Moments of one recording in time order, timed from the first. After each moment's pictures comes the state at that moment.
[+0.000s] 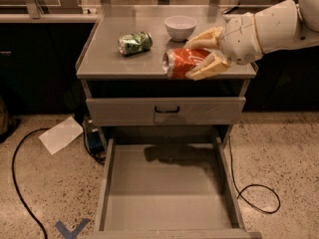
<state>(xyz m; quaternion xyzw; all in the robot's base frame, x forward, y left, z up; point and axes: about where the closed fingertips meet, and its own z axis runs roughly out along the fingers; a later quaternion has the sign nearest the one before) 0.588 -0.089 0.949 -0.70 0.53 0.12 0.47</state>
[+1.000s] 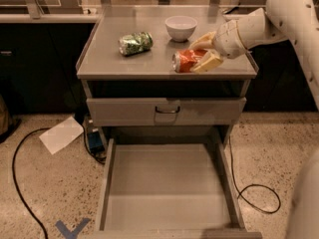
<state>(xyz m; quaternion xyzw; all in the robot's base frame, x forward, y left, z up) 0.715 -0.130 0.876 -0.70 0.57 0.10 0.42</state>
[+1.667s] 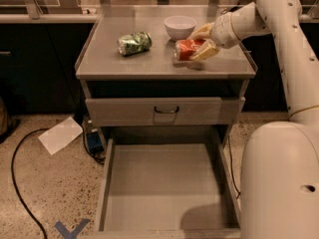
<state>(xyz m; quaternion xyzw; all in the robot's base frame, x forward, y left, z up) 0.791 -0.137 0.872 -0.69 0.57 0.06 0.44</state>
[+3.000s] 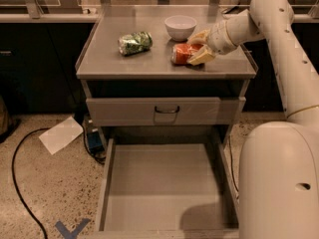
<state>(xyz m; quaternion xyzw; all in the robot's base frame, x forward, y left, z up) 0.790 -0.130 0.844 -0.69 0.59 0.08 0.42</state>
